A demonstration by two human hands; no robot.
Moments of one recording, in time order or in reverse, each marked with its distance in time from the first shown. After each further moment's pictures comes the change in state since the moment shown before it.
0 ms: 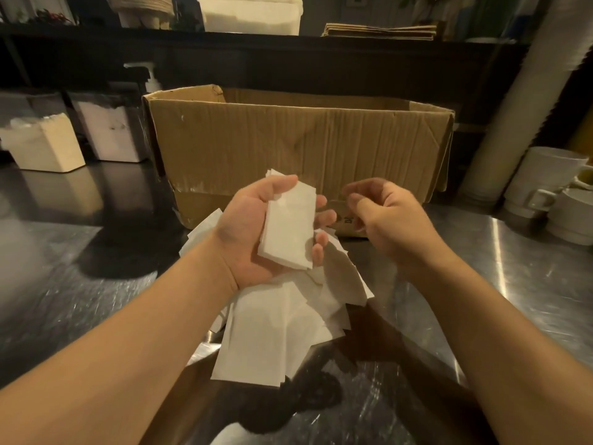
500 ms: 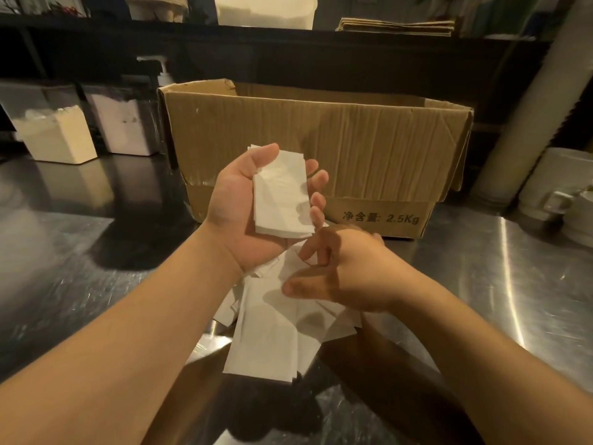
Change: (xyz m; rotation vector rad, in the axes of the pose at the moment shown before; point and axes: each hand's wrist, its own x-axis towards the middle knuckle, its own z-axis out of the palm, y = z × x) left_hand -0.006 0.012 -0.009 -0.128 -0.094 0.191; right_hand -0.028 -0.011 0.038 -0.595 -0.470 -0.064
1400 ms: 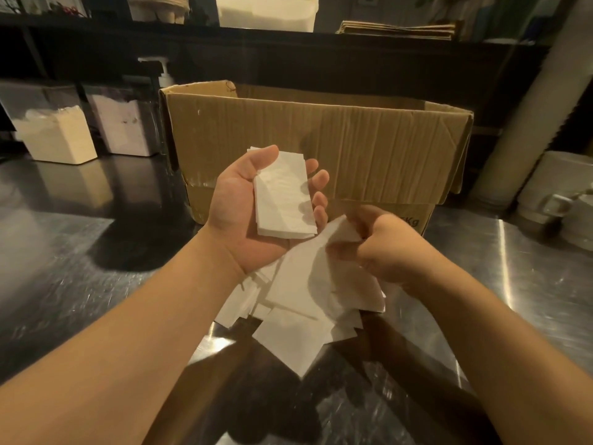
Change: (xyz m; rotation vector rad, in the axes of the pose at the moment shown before) left_hand 0.000 -0.001 -0.001 -0.049 -0.008 0.010; right_hand 0.017 0.025 -0.019 0.292 0.154 0.243
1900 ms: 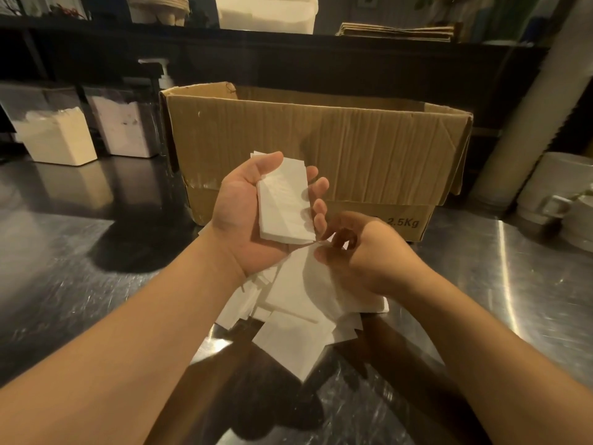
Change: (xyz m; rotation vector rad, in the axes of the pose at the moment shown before) left_hand 0.003 -0.002 -0.001 0.027 0.041 -0.012; right_hand -0.003 0.003 0.017 -0.053 0.050 -0.180
